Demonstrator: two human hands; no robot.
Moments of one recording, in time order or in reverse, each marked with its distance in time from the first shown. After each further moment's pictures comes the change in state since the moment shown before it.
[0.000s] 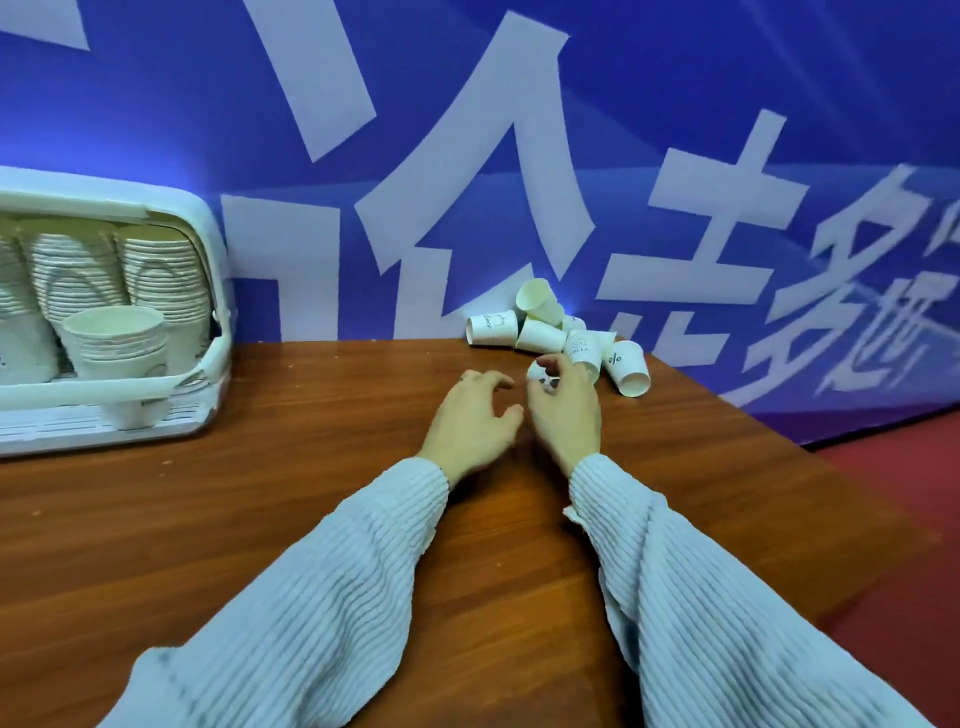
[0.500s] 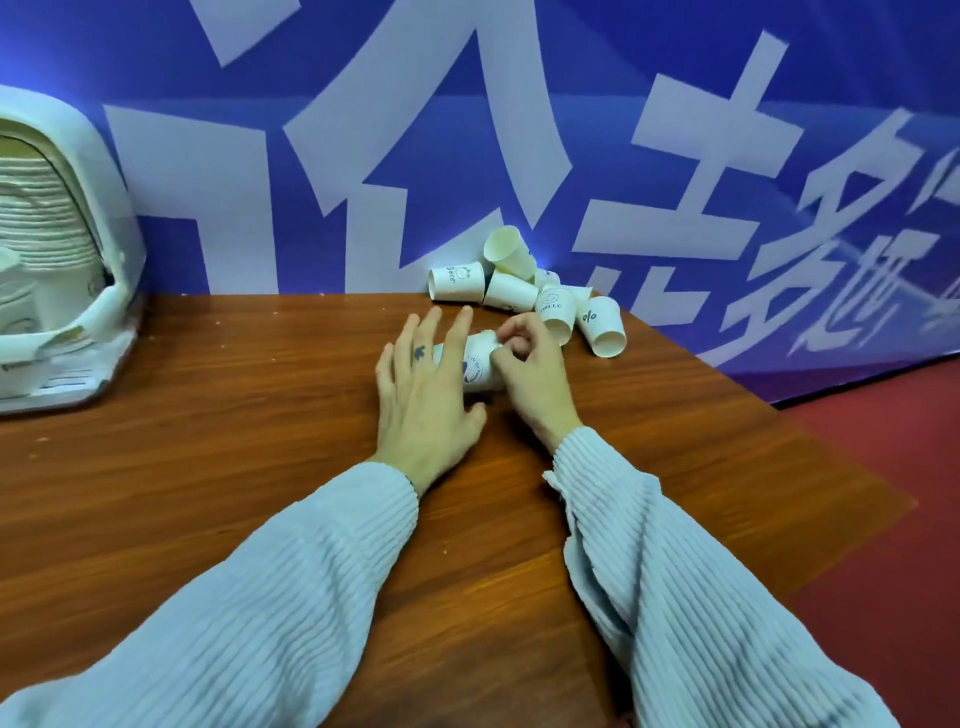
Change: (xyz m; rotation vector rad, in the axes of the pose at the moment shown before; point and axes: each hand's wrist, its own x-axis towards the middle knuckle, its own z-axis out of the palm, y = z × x) left_hand -0.005 -0.015 0.037 0.366 0.233 0.082; right_hand 0.010 0.027 0.003 0.443 -0.170 -0.069
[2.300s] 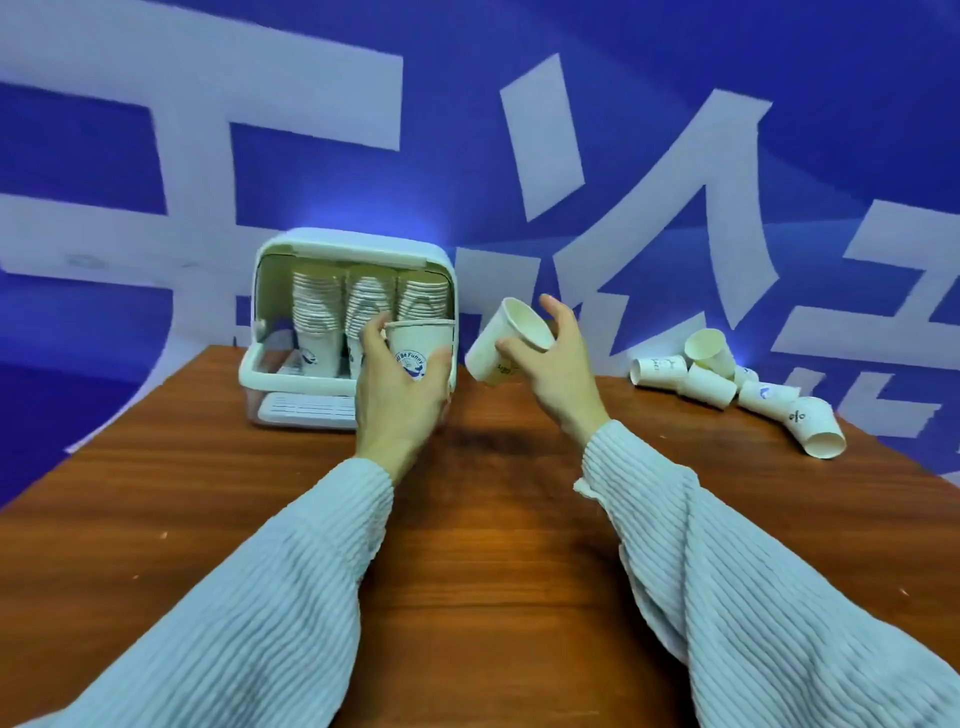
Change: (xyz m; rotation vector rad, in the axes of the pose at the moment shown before) left_hand -0.065 -0.154 -0.258 -0.468 0.546 -0.436; right_hand -0.054 -0.192 0.199 0.124 -0.266 -0.108
